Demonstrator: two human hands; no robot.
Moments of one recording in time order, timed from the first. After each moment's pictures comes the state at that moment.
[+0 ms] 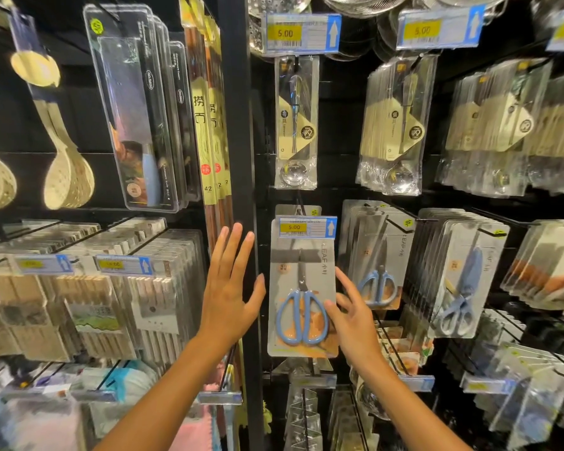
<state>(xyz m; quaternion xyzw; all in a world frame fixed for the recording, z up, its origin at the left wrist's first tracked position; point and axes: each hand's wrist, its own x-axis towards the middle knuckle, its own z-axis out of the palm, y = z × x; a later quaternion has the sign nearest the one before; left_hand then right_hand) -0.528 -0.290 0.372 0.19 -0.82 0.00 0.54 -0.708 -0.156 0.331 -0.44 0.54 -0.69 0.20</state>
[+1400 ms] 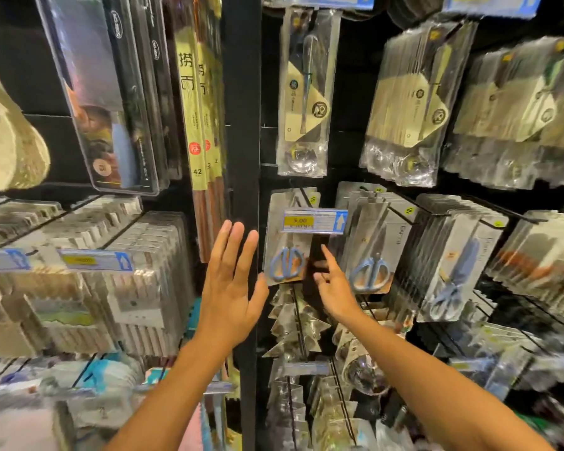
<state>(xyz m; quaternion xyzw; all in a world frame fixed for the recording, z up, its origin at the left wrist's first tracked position) -0.536 -0.310 0.359 0.16 -0.83 -0.01 0.53 -0.768 -0.255 0.309 -0.45 0.74 -0.49 0.13</state>
